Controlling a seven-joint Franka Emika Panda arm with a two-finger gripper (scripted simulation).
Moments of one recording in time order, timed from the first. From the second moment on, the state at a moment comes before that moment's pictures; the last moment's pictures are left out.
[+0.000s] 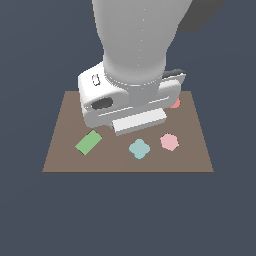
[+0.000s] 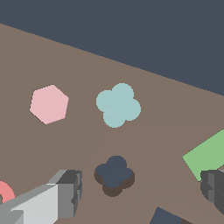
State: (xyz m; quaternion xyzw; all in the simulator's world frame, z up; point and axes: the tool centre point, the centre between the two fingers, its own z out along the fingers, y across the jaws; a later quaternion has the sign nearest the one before) arm 0.036 0.007 0.119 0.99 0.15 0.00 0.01
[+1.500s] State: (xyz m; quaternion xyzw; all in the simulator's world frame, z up) arm 0.086 0.033 0.039 0.93 0.37 0.00 0.00
